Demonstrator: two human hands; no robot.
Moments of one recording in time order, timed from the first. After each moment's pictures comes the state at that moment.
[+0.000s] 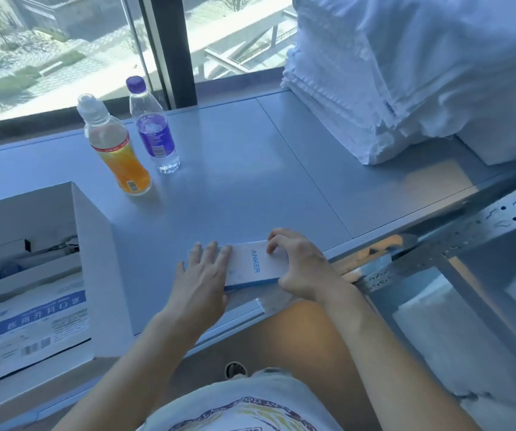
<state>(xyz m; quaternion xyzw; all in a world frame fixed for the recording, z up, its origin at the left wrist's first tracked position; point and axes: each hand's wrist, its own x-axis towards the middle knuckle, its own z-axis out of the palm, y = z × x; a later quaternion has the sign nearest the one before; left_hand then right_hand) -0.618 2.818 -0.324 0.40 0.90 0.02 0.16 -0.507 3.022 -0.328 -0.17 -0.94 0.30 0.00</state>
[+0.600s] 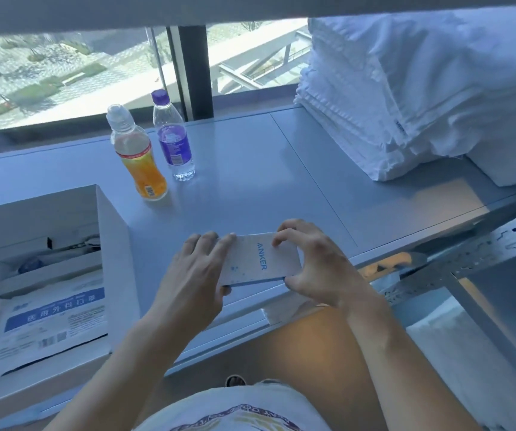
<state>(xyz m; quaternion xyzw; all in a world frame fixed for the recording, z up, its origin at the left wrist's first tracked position) -0.624 2.793 -0.273 0.43 0.89 0.16 0.05 -0.506 3.018 -0.272 -0.10 -0.95 0.28 0.08</state>
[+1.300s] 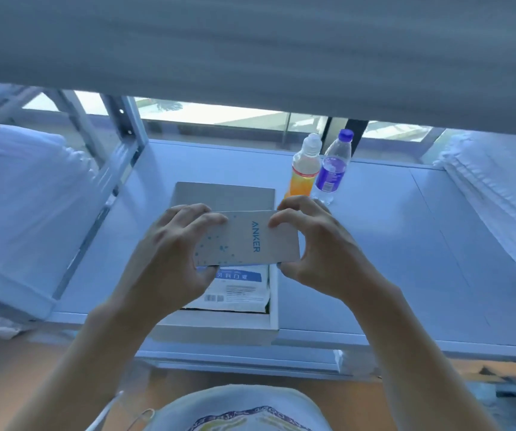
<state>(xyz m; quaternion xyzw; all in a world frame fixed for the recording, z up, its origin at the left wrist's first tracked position) -0.688 2.547 -0.207 0.29 0.92 0.24 -0.15 -0.651 2.817 -0.193 0.15 -0.94 0.27 0.11</state>
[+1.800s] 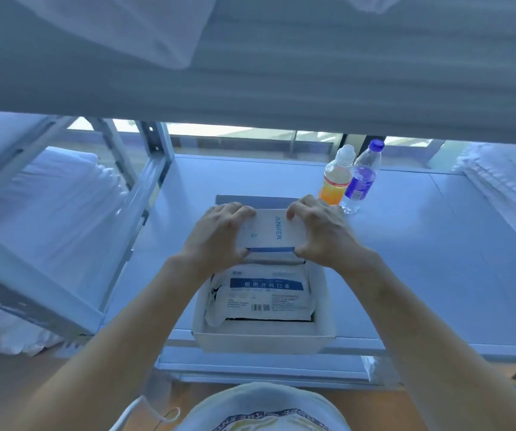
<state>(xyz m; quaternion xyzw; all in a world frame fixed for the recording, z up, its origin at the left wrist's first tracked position) -0.783 2.528 -0.245 0.33 0.92 0.18 -0.07 -0.733 2.772 -0.227 0.06 -0.99 0.12 0.05</state>
